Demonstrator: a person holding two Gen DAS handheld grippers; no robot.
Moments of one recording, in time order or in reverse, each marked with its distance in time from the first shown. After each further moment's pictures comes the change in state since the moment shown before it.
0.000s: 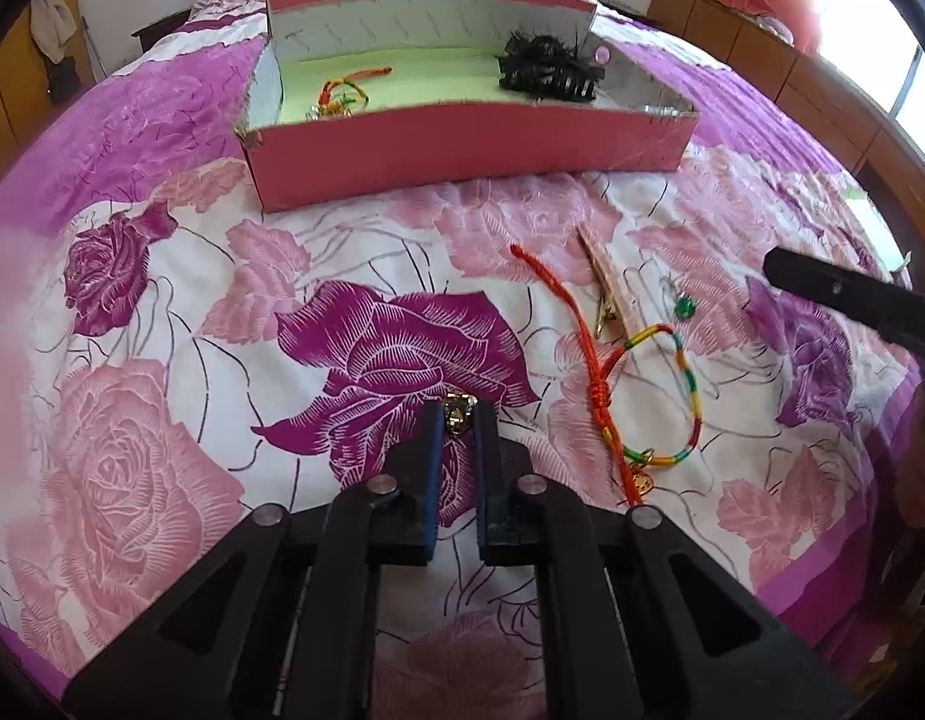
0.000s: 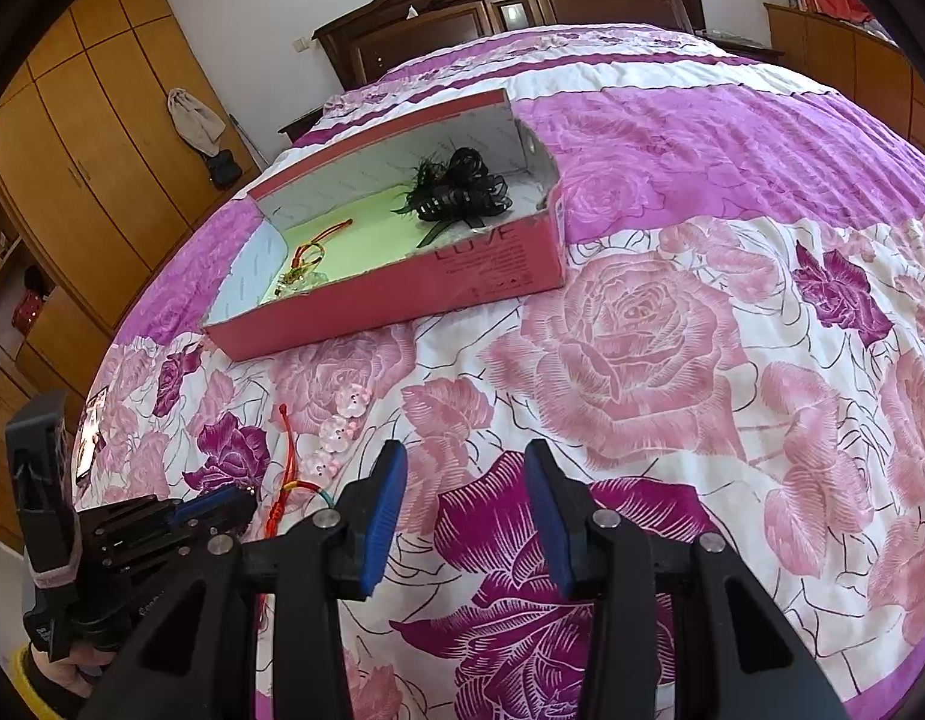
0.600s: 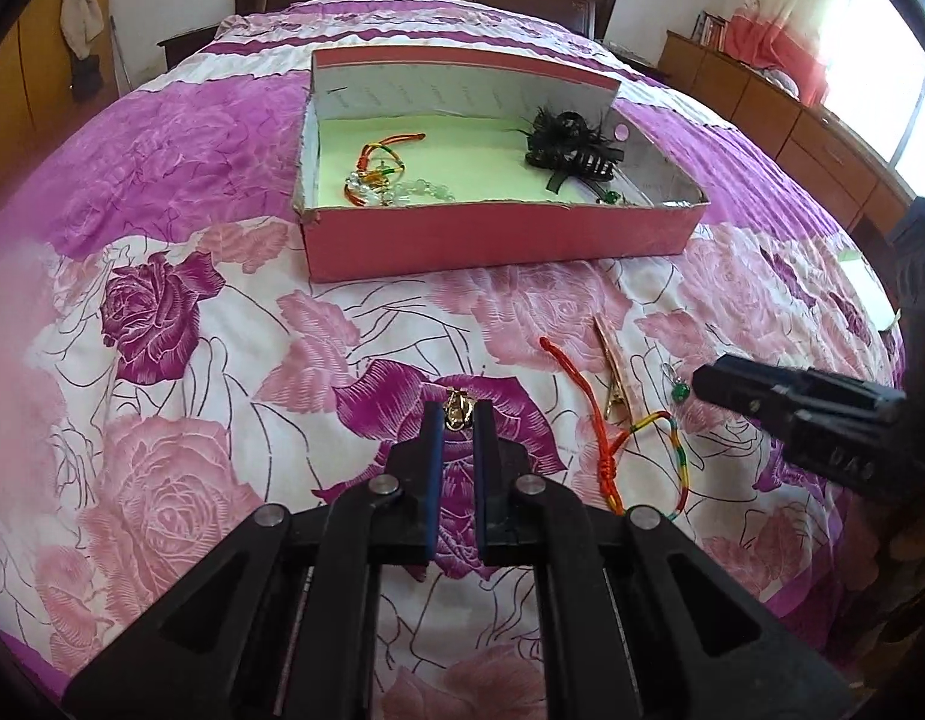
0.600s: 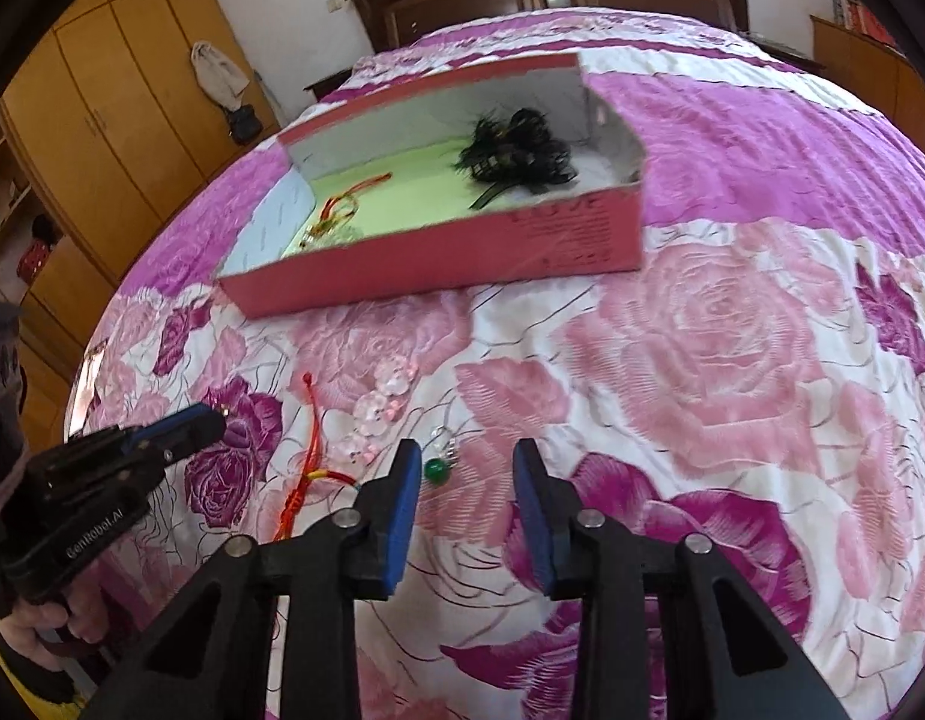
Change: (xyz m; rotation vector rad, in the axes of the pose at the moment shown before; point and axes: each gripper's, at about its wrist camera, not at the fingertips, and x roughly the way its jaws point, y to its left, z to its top) left arm -0.019 0.020 0.020 -0.063 -0.096 -0.012; right arm 0.031 0.031 -0.002 -0.096 0.081 0.012
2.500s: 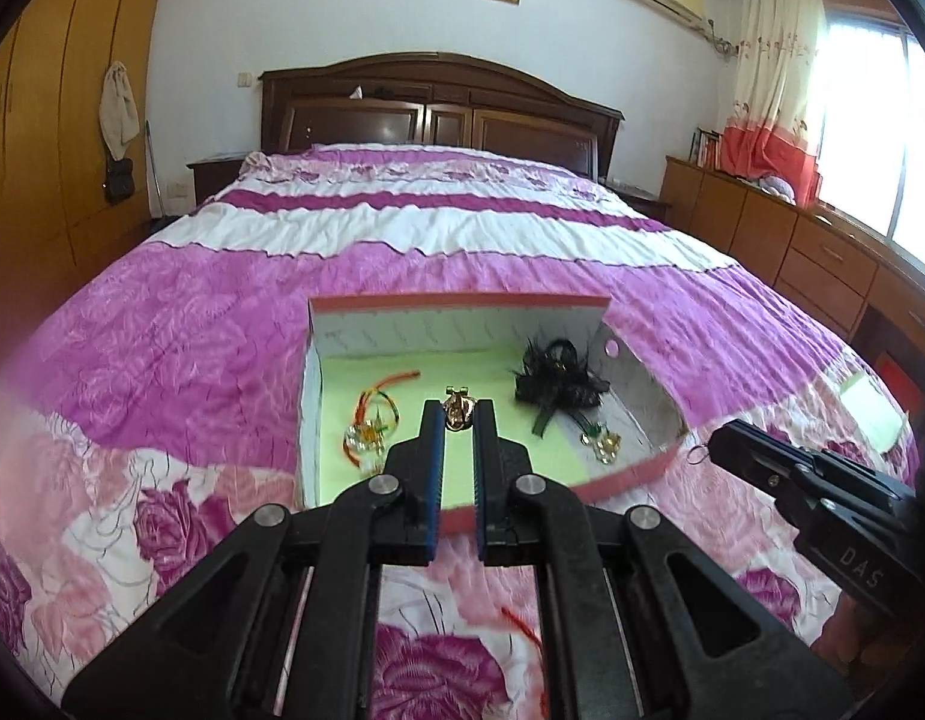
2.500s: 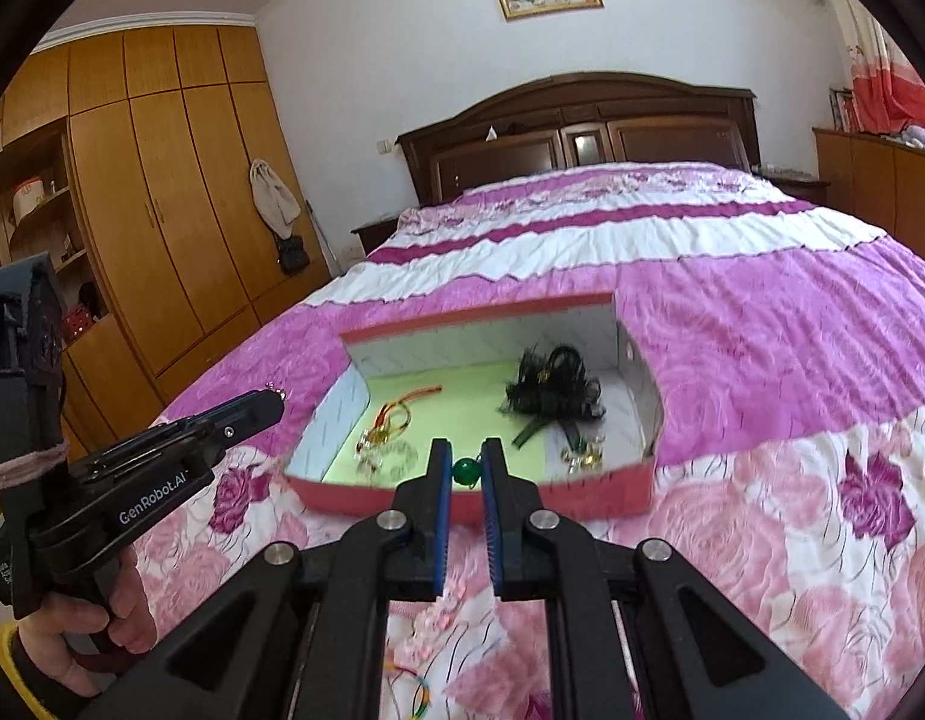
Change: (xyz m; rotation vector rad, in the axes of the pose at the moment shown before) left arm -0.034 -0.023 0.079 0.010 -0.377 0.057; right arm -0.059 0.011 0.058 -0.061 -0.417 0.056
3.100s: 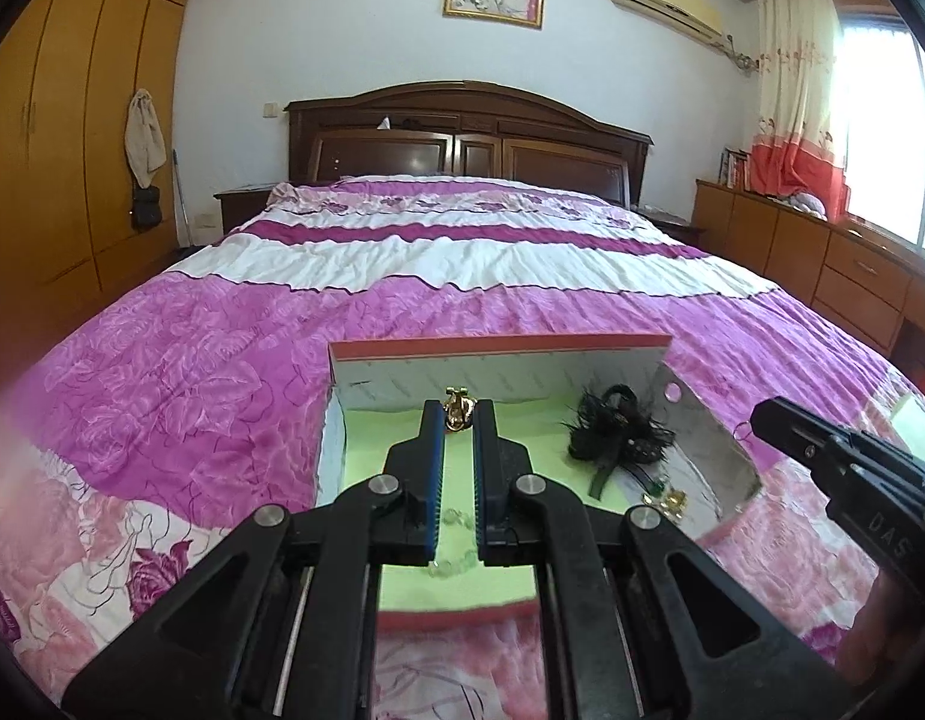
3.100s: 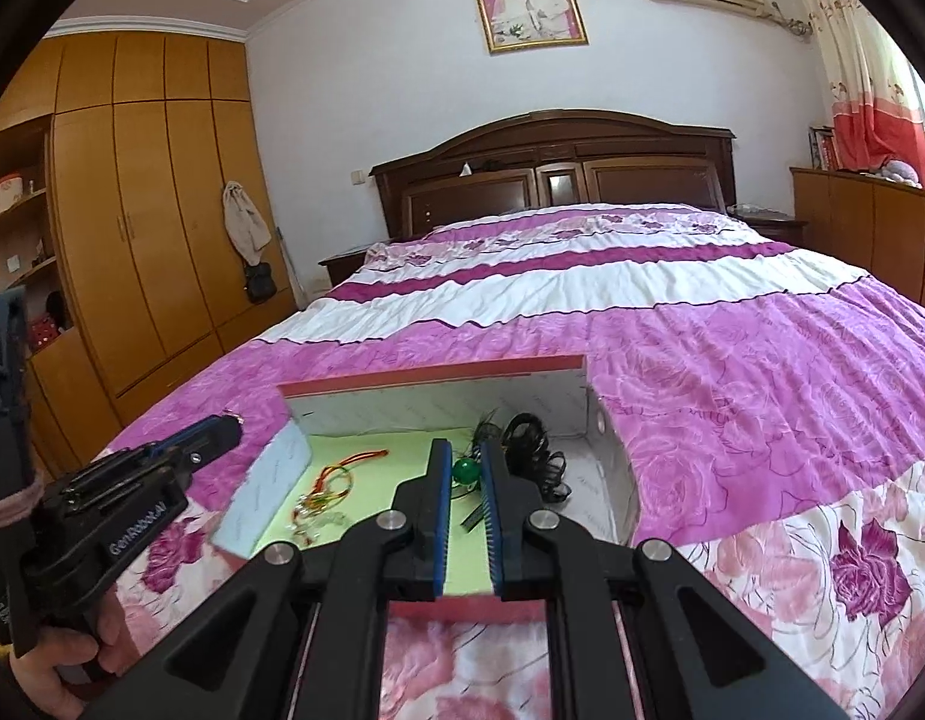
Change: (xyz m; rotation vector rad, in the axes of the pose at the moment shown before) left arm 0.040 0.010 0.008 0.002 -0.087 0.083; right arm 0.044 -0.018 0.020 -0.026 -0.088 -0.089
